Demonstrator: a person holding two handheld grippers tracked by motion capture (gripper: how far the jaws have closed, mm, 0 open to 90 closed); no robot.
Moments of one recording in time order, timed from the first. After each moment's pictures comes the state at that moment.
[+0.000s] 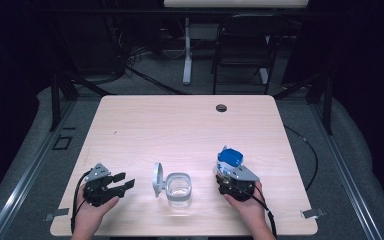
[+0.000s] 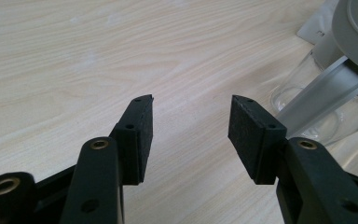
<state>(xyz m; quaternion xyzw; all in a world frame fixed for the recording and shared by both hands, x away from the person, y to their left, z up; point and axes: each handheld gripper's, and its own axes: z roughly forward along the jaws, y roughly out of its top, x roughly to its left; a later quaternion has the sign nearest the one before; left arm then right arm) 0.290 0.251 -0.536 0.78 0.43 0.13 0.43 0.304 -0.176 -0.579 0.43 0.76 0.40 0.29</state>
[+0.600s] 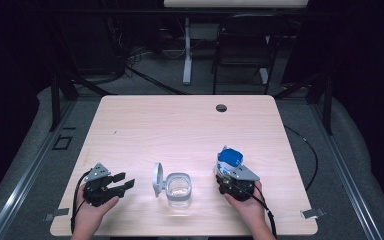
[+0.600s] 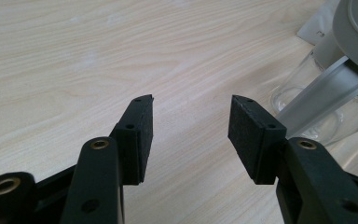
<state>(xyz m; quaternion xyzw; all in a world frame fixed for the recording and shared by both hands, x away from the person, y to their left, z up) 0.290 0.252 -0.536 0.78 0.43 0.13 0.43 0.304 -0.175 -0.578 0.43 0.76 0.40 0.28</state>
